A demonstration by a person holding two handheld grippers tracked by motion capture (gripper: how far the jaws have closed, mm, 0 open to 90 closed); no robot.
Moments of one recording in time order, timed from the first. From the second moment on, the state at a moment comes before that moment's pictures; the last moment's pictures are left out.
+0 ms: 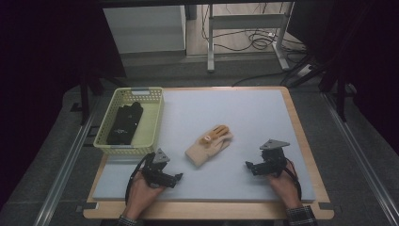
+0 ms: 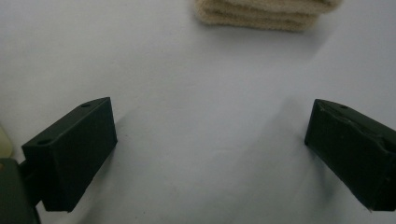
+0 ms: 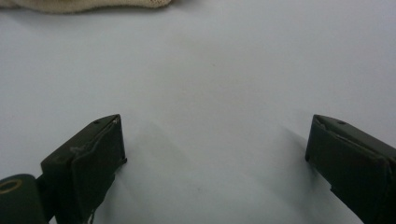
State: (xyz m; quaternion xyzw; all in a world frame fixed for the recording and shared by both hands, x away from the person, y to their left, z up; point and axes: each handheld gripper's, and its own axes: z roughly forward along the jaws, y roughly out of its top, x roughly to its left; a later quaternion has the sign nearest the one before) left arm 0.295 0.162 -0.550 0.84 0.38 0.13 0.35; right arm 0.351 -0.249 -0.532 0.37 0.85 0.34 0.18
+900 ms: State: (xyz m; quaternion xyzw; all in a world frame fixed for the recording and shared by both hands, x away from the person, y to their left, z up) left arm 0.338 0.111 -0.509 0.87 0.34 0.10 0.34; right arm 0.351 -0.249 -0.532 0.37 0.85 0.34 0.18
